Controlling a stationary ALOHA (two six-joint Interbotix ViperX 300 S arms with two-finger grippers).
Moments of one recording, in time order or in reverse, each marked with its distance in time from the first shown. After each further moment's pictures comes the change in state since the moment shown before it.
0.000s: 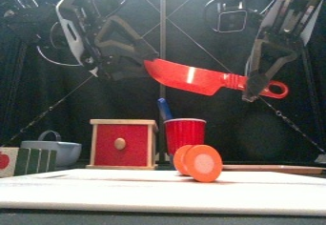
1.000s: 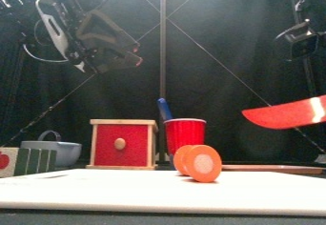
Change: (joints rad) left arm 0.023 -0.069 0.060 0.009 -0.008 0.002; right arm -0.015 -0.489 0.295 0.353 0.402 0.012
